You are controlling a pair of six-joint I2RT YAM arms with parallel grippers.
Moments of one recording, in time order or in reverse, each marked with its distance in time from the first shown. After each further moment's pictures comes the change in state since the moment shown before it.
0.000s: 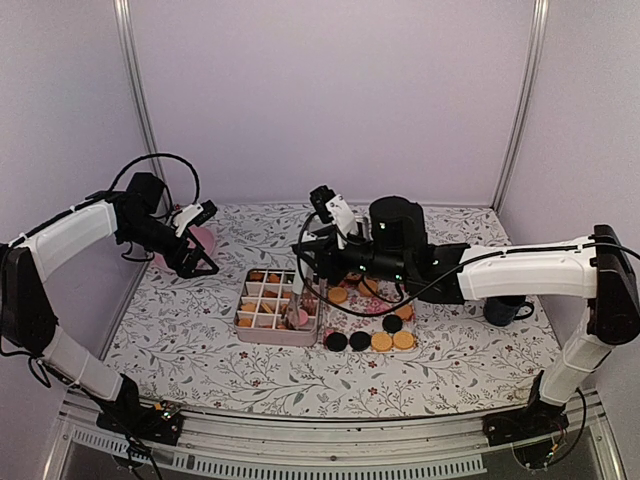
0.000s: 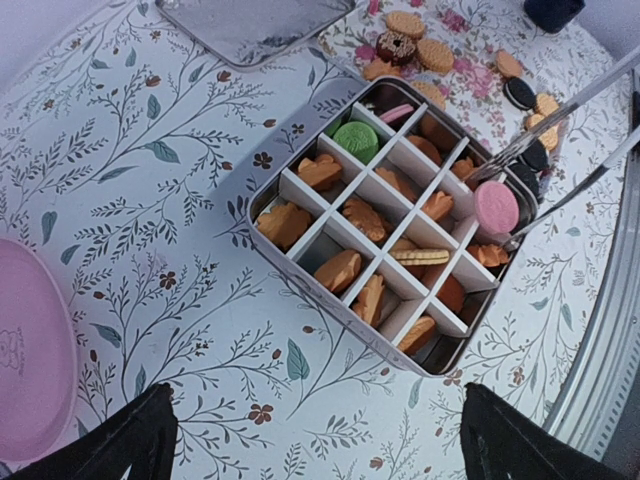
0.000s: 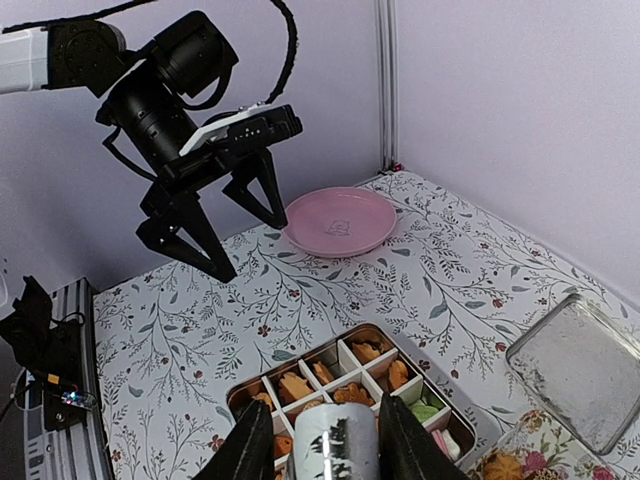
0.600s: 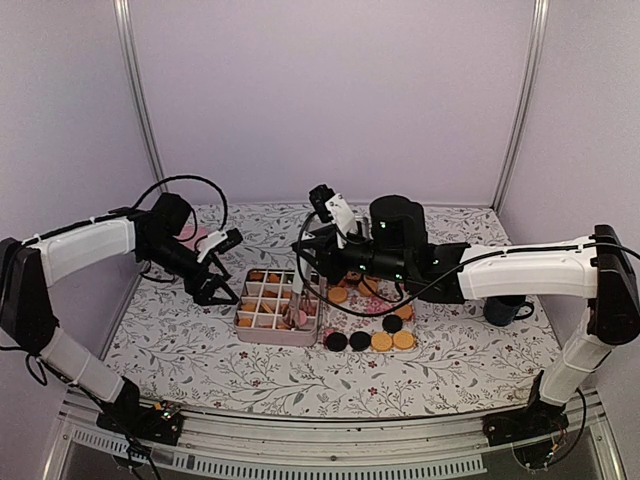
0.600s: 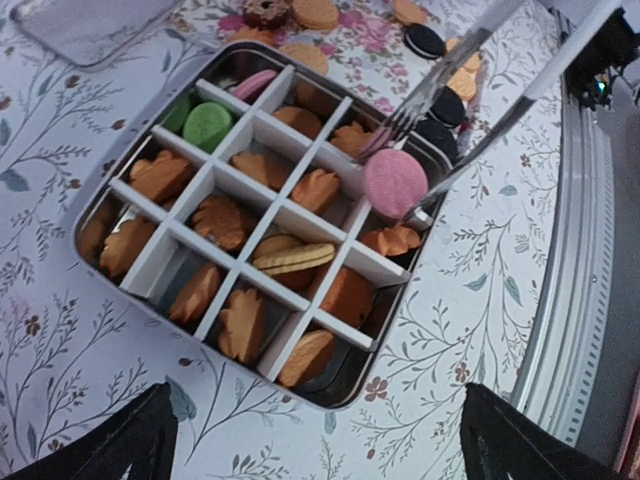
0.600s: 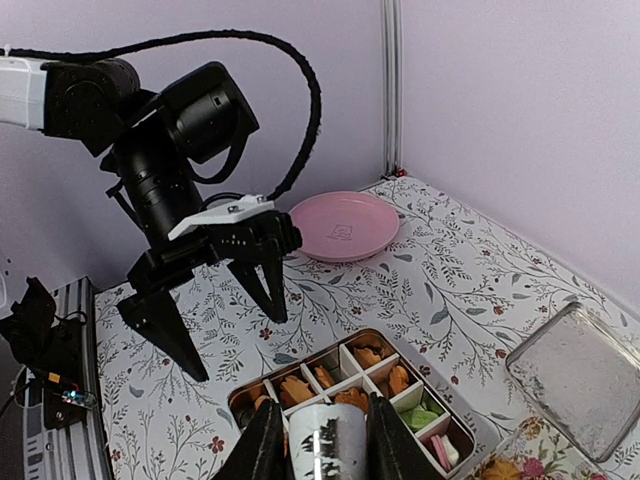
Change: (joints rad) left arm -0.146 0.010 -0.122 0.045 0.076 0.010; right arm 0.000 -0.001 0.005 0.003 0.005 -0.022
